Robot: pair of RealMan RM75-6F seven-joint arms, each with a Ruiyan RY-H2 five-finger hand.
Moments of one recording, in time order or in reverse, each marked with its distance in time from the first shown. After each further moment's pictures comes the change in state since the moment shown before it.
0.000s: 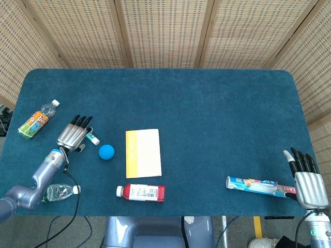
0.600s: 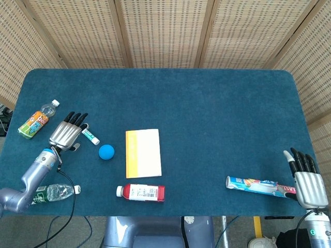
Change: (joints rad) left arm 0.038 0.125 -0.022 -0.142 0.028 0.028 0.021; right arm 0.004 0.002 0.001 -0.001 0.013 -0.018 -0.005
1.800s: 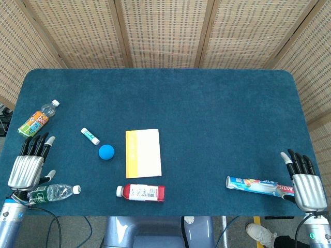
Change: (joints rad) left arm 0.434 0.181 0.040 -0.531 0.079 0.568 0.169; right arm -0.012 0.006 -0.018 -0.021 -0.047 0.032 -0.011
